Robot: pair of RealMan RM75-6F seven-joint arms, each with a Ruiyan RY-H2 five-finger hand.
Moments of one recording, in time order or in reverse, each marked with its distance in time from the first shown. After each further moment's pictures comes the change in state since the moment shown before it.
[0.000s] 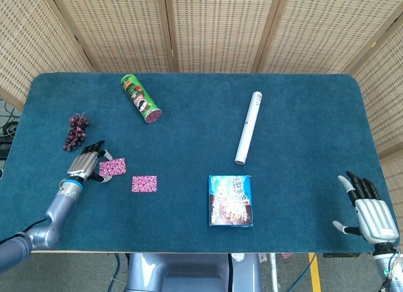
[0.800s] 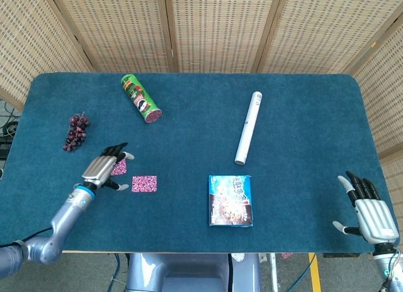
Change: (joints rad) left arm 0.003 0.139 -0.002 -0.407 0.059 0.121 0.148; right arm 0.000 0.003 -0.002 0.000 -0.003 -0.001 0.008
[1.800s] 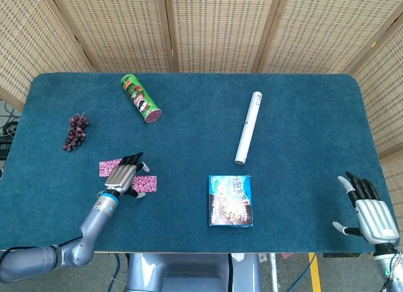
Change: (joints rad) left arm -0.077 -0.196 0.018 0.013 -0.302 0.095 0.287; right arm 0.001 0.005 -0.003 0.004 -0.006 -0.004 0.031
